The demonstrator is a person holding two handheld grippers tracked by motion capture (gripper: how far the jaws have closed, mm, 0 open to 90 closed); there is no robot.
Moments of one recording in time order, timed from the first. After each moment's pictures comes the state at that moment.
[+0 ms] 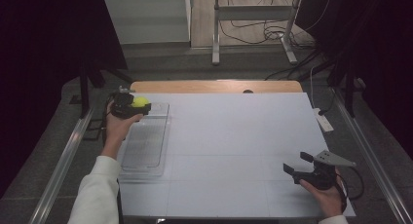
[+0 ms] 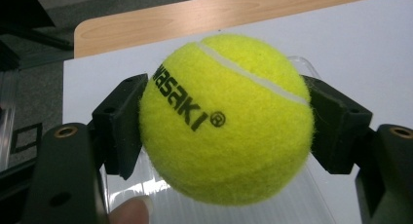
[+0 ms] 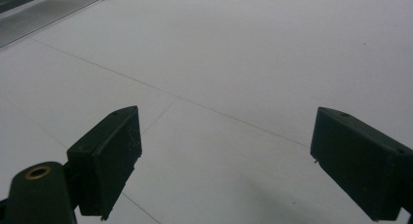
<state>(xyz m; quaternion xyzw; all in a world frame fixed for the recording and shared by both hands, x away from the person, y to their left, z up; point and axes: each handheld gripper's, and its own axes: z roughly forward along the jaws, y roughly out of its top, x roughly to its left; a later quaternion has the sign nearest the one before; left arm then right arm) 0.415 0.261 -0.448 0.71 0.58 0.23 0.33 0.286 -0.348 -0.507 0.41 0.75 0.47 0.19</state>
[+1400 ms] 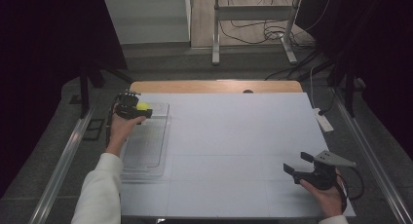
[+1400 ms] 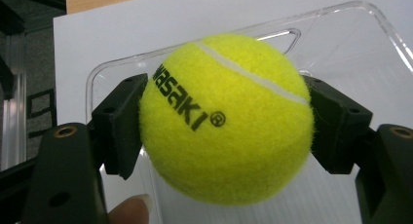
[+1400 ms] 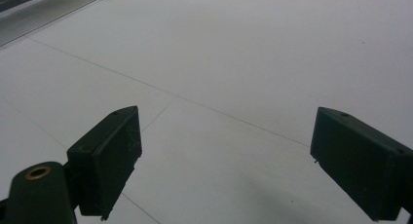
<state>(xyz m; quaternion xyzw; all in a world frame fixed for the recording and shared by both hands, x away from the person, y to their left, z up) 0.435 0.258 -0.473 0.74 0.60 0.20 0.25 0.286 -0.349 -0.507 0.41 0.75 0.47 0.19</state>
